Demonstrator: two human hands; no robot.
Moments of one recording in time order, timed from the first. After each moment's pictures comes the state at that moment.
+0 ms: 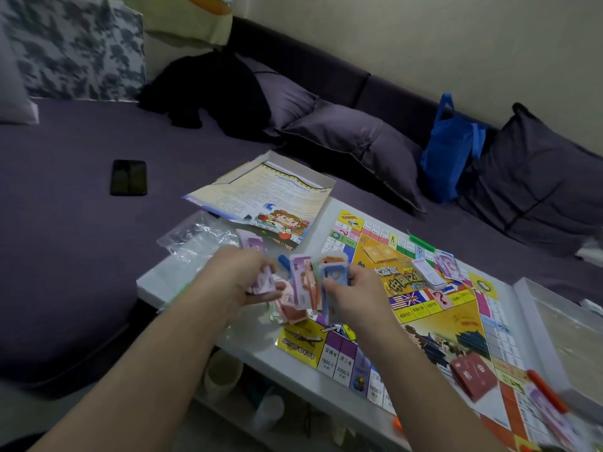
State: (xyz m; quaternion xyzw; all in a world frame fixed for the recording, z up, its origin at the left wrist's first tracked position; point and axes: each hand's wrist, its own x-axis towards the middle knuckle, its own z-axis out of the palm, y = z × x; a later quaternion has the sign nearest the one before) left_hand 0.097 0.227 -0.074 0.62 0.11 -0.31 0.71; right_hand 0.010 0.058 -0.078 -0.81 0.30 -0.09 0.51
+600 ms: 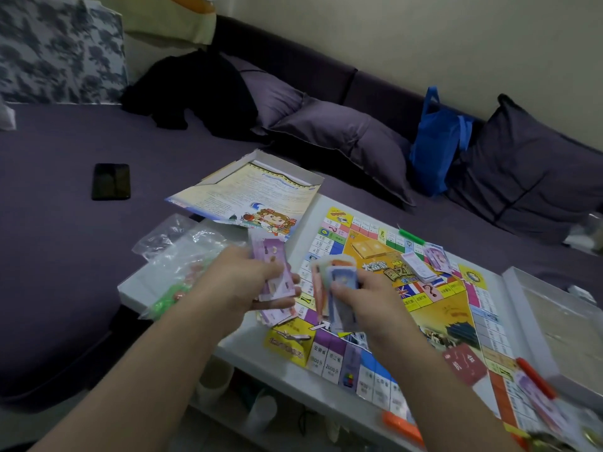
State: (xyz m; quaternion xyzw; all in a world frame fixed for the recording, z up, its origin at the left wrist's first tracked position) left_hand 0.075 0.213 -0.066 0.60 0.01 -0.32 0.74; right_hand -0.022 0.040 -0.061 -0.77 0.31 -0.06 0.55
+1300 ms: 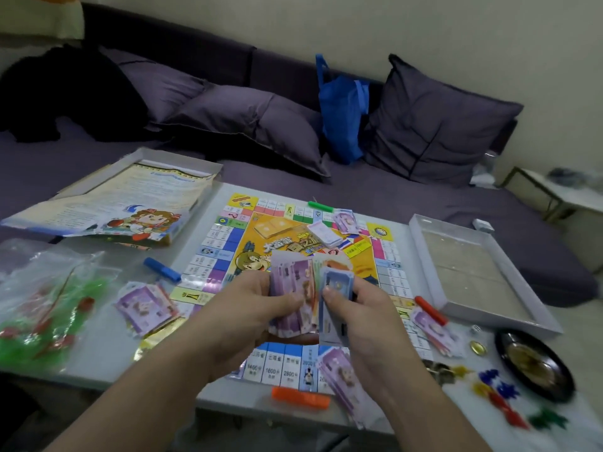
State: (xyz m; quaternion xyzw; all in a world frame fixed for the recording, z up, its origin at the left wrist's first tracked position) left_hand -0.042 0.079 -0.046 0.58 -0.19 -0.48 0.63; right_hand -0.156 -0.055 -0.061 -0.65 0.34 -0.20 0.65
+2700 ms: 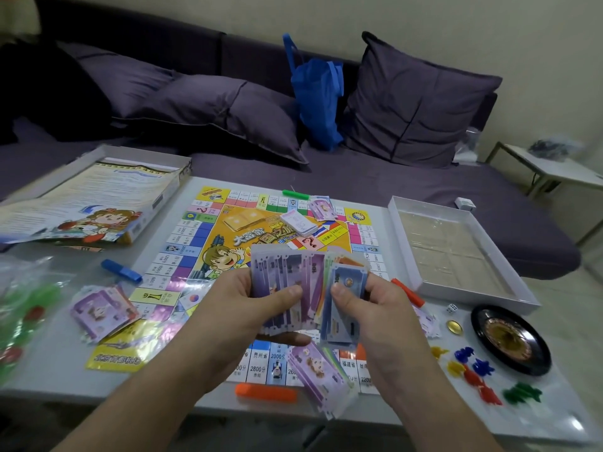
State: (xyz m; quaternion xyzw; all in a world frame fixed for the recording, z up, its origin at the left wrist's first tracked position) left_hand -0.076 0.041 -0.055 0.60 -0.21 -0.41 0.66; right_hand -0.208 -0.094 -0.064 -0.65 0.35 -0.24 0.63
